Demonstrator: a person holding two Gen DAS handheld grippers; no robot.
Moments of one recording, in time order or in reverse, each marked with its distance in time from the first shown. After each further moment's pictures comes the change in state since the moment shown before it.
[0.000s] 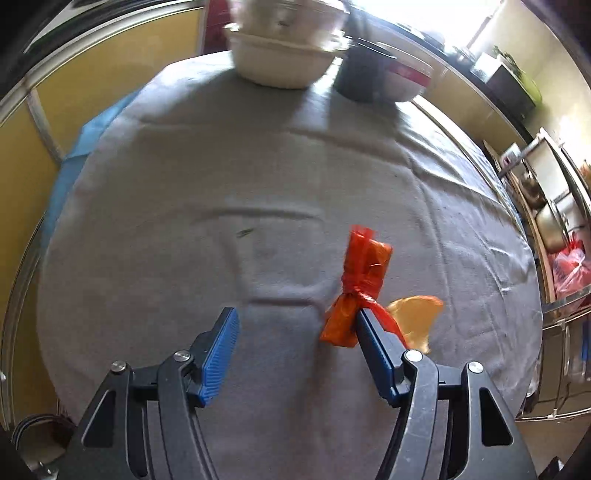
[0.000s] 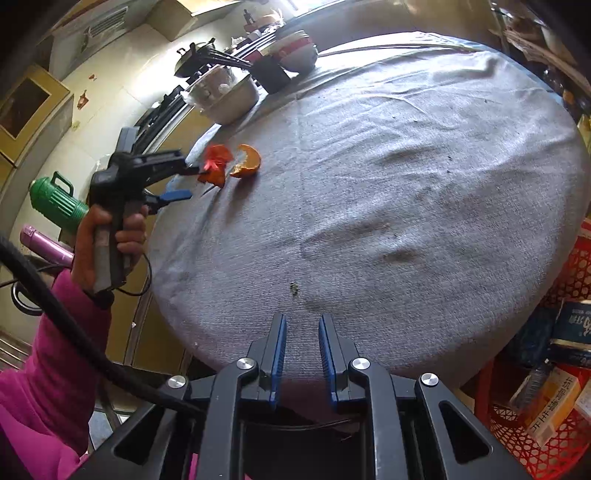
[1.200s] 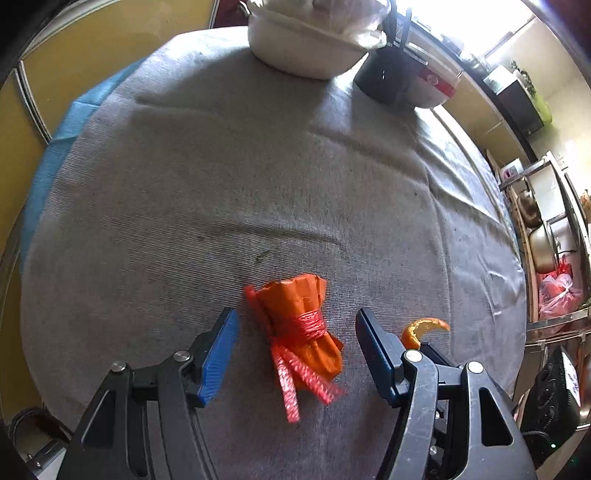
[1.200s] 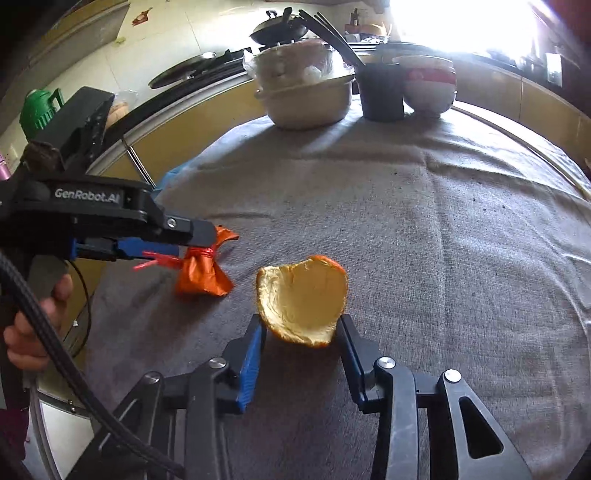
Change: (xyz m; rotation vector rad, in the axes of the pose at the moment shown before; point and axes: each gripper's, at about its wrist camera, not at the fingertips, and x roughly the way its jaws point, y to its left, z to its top) left arm 0.032 0.014 0.039 -0.079 0.094 -0.070; right arm 0.171 0.093 0.157 -0.397 -0.035 -0.064
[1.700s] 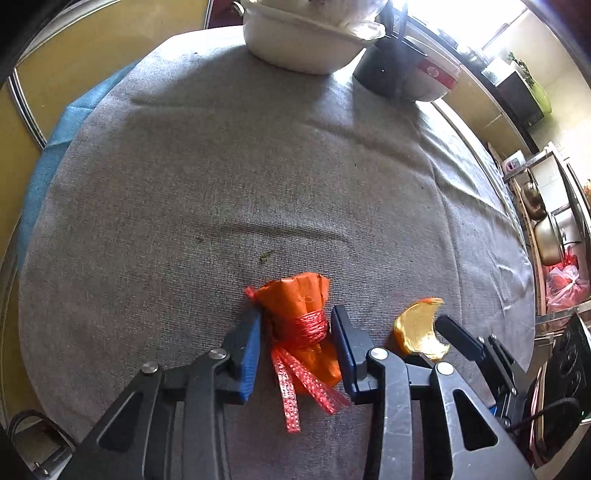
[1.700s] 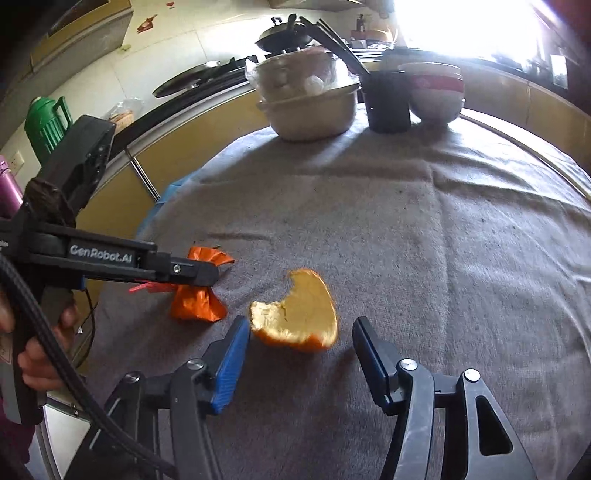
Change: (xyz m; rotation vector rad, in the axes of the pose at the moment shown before) left arm 0.006 -0.001 0.000 0.039 -0.011 0.022; right arm 0.009 -0.005 0.019 -0.017 -0.025 0.044
